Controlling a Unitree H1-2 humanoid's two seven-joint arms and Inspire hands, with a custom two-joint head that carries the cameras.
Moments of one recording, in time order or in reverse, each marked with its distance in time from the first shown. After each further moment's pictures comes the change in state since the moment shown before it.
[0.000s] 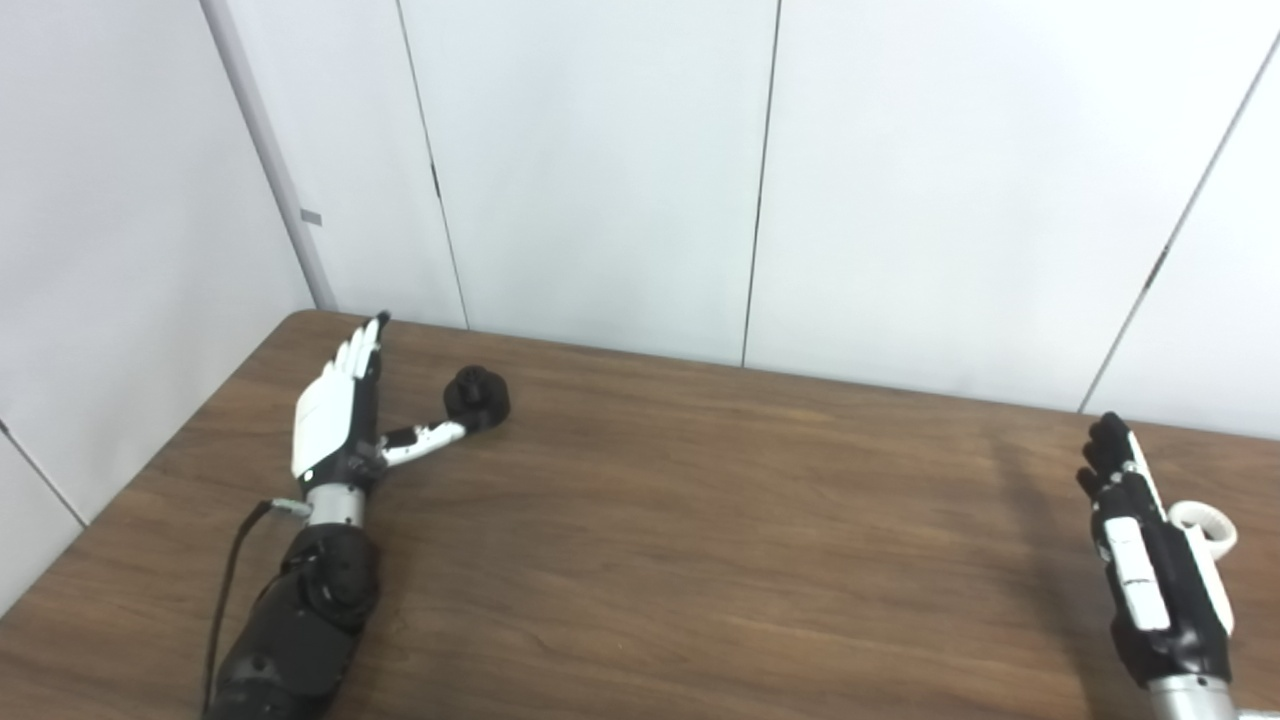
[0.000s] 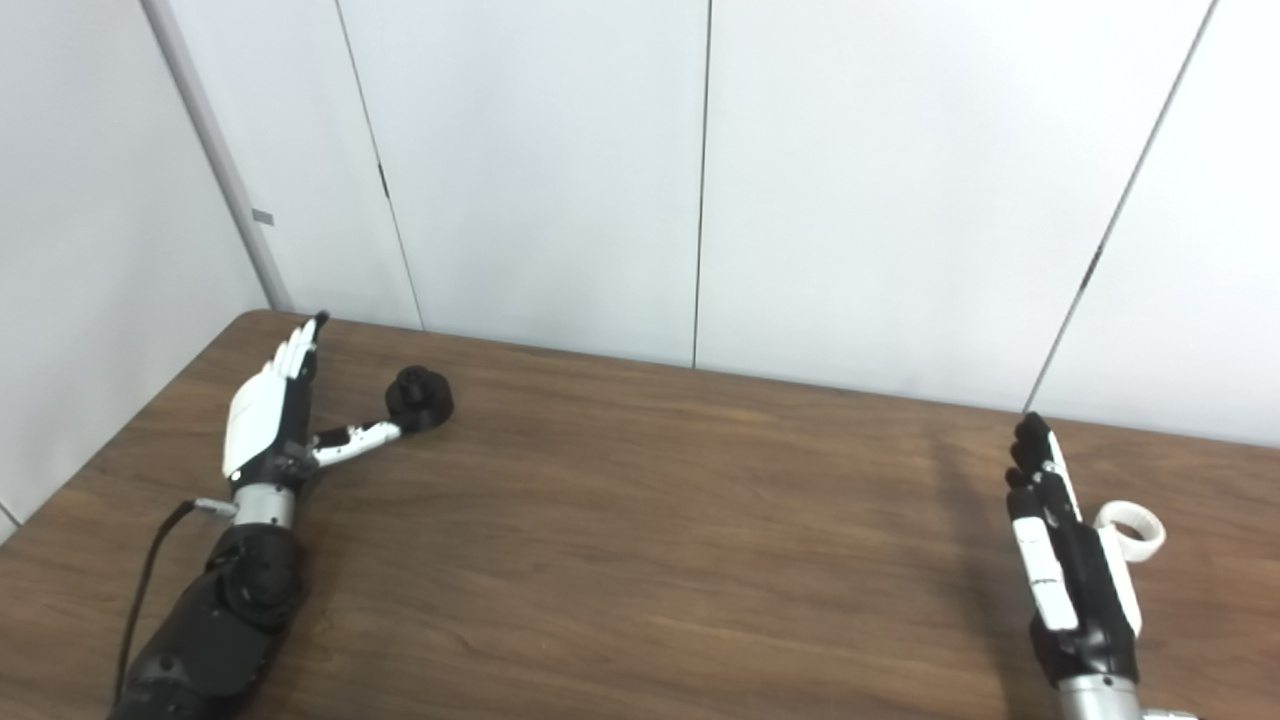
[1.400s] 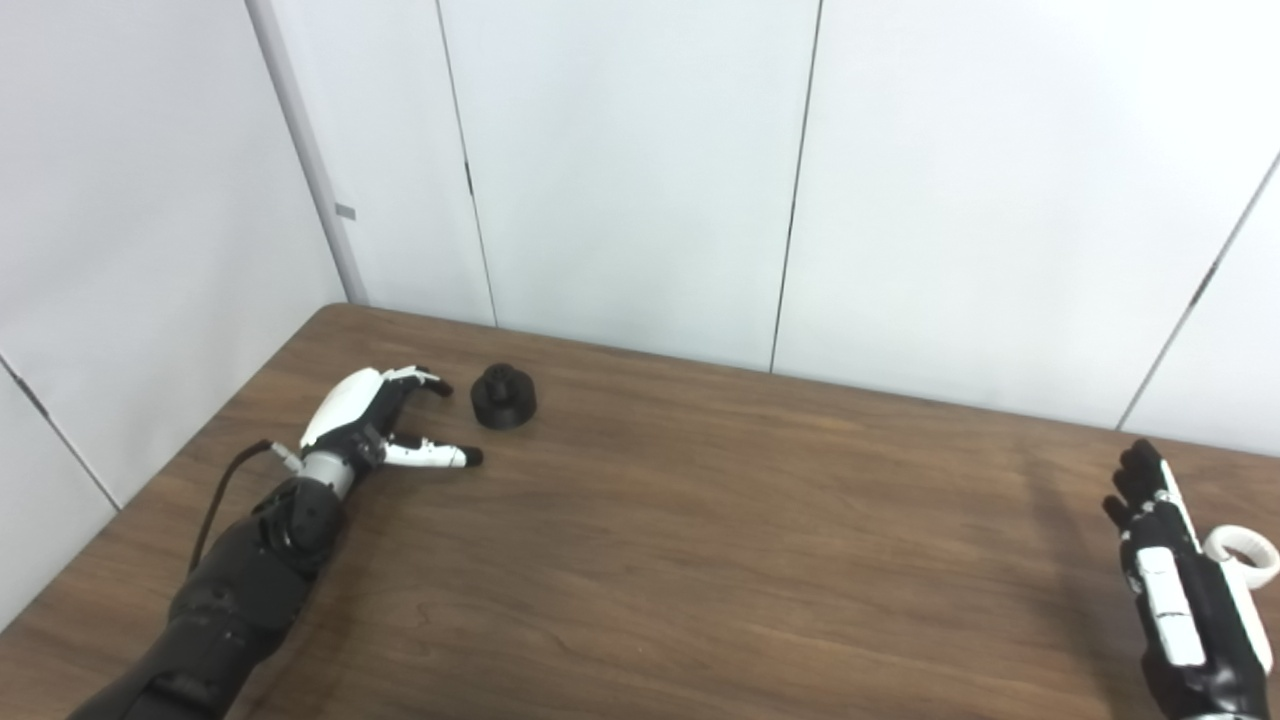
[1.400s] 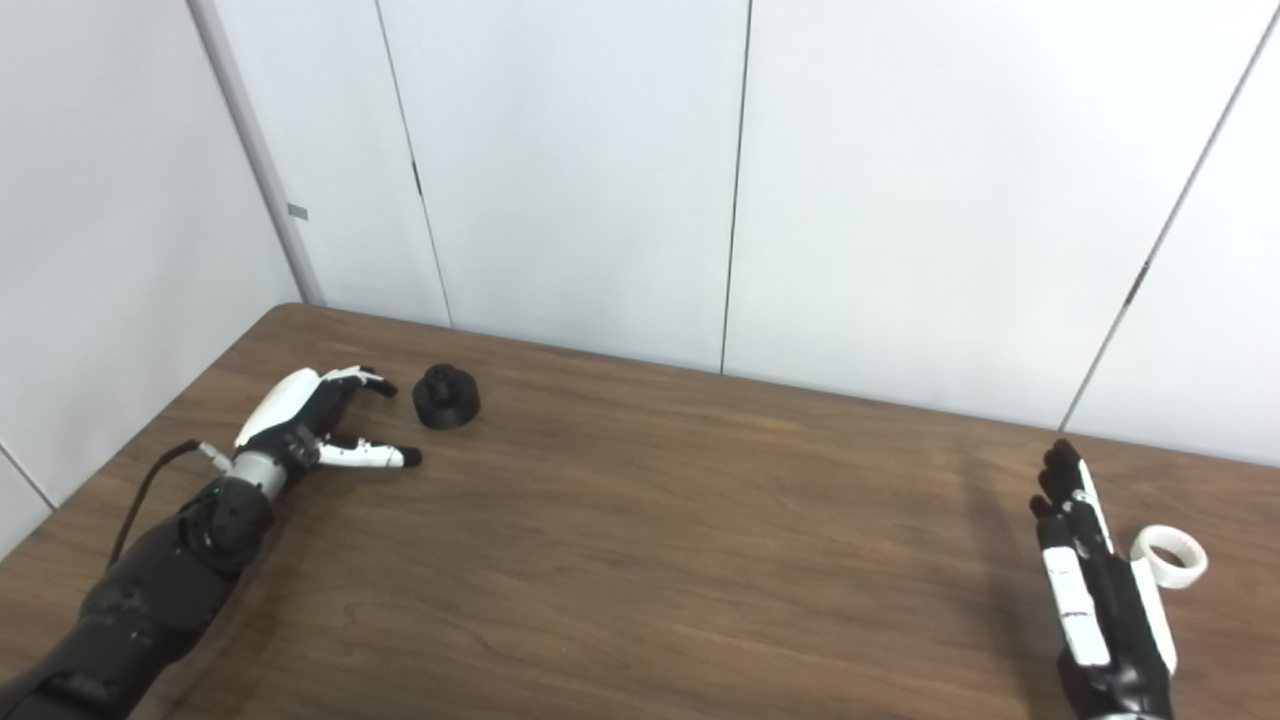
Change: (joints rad) left arm -0.126 0.152 -0.170 0.186 -0.031 -0.045 -0.302; right arm 0.050 -0.008 0.000 -0.076 0.014 0.045 0.003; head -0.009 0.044
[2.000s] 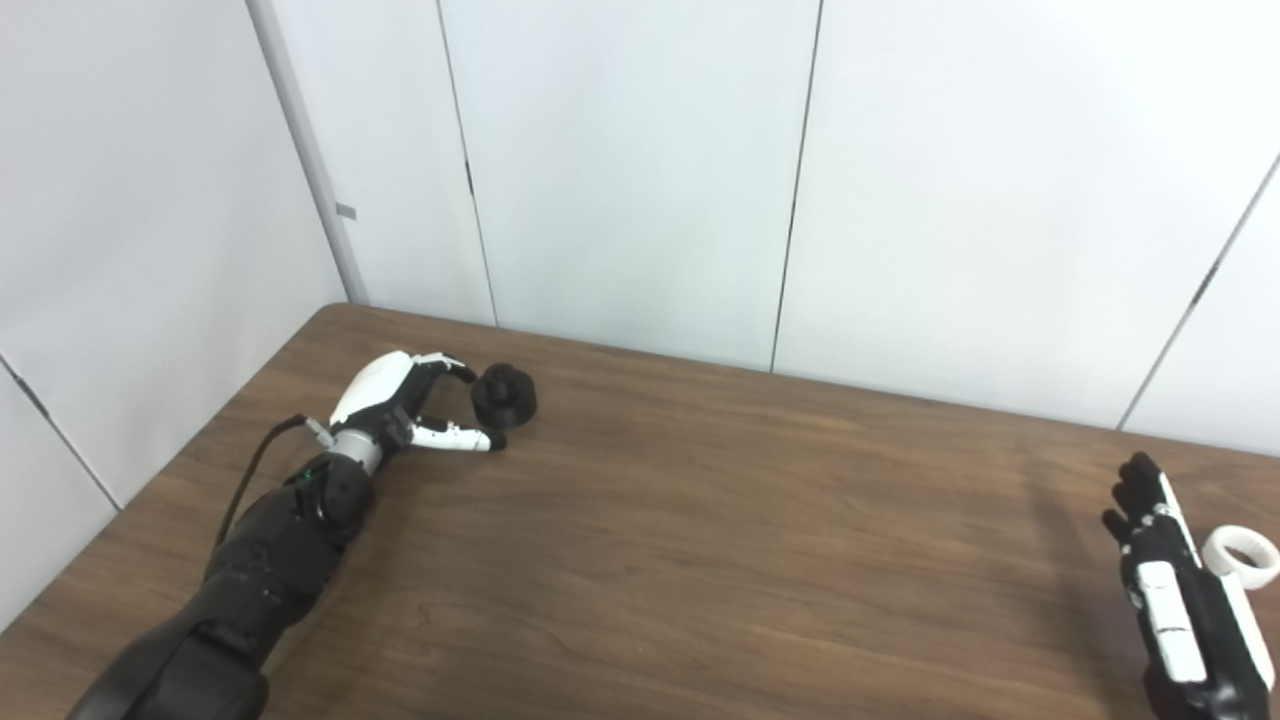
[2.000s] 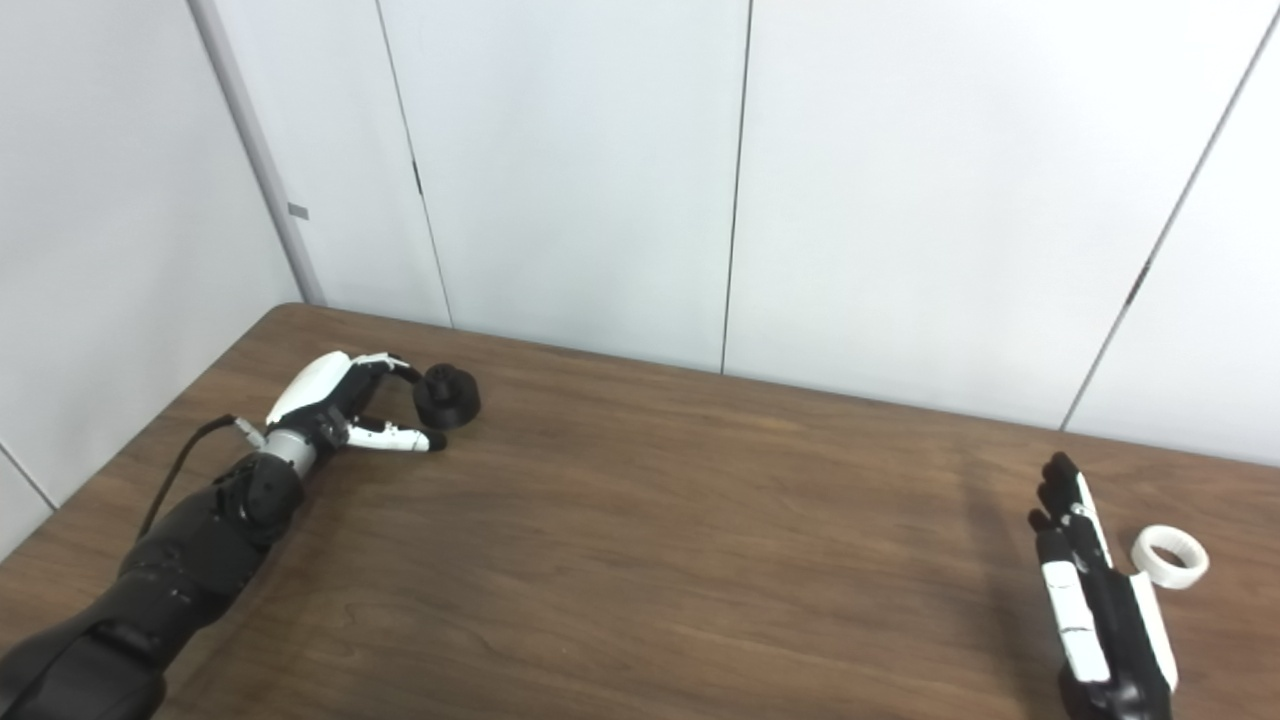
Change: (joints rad) left arm -0.104 -0.019 -0.091 0.131 0.014 -0.031 0.027; right arm 0.032 0.006 0.001 -0.046 -0.019 0.029 -0.004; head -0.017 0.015
